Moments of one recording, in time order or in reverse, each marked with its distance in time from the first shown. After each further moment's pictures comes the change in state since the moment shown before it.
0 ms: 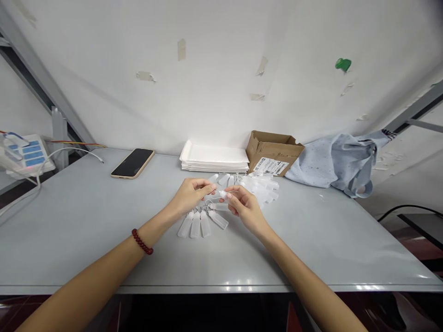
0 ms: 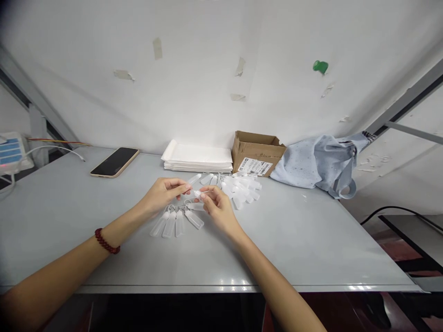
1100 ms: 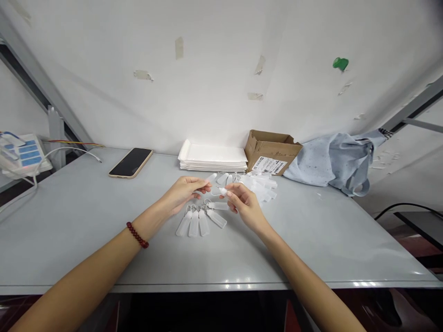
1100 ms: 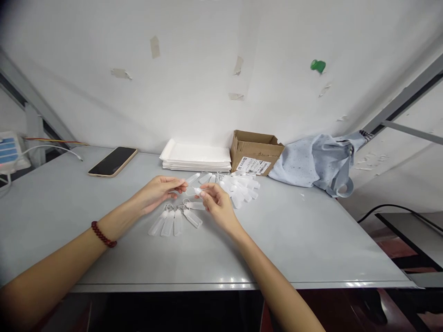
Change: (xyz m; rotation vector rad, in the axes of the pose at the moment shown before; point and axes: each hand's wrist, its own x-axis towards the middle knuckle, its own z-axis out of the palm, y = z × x) left_hand 0.009 -0.009 -0.013 -0.333 -0.072 -0.218; right_hand 0.004 0.004 -0.005 -0.040 0.002 -0.077
